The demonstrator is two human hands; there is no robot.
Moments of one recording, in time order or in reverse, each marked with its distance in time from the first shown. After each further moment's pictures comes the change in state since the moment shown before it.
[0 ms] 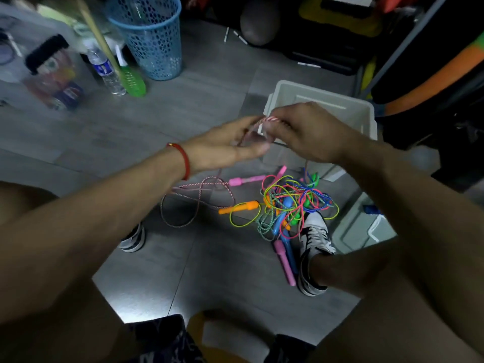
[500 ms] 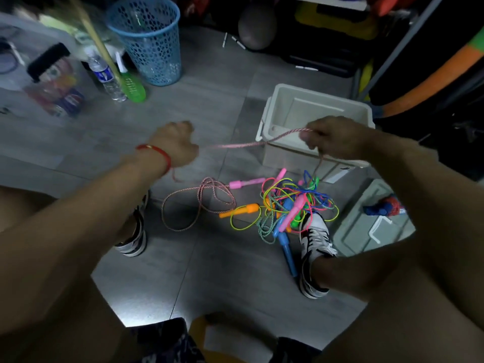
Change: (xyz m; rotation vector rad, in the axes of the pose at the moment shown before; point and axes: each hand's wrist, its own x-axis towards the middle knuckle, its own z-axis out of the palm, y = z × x) left_hand -0.010 -0.047 -0.053 0.622 0.307 -0.543; right_hand -0.025 0.062 -0.009 0.015 -0.192 0.389
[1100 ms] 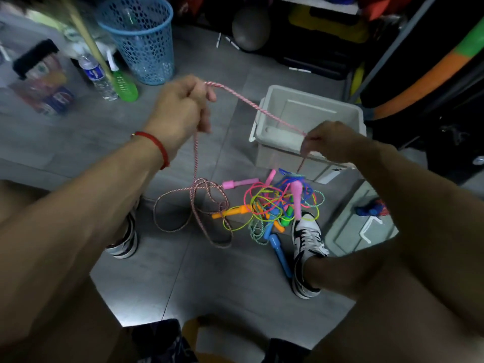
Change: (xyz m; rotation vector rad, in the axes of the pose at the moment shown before) left_hand -0.018 0.054 -0.022 -1.046 0.277 0.237; right_hand 0.014 0.036 0.018 -0.039 -0.008 0.087
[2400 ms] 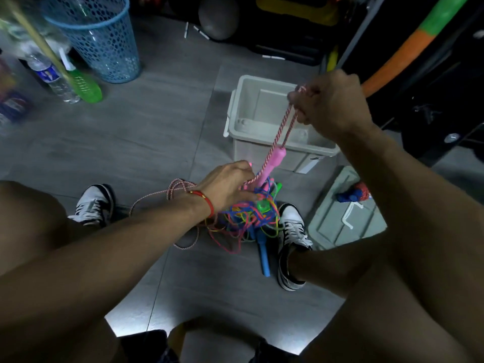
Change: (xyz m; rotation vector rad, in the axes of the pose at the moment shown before) left_hand -0.036 -0.100 0.124 0.692 -0.665 0.505; right_hand -0.038 -0.020 -0.042 0.197 0.590 0.200
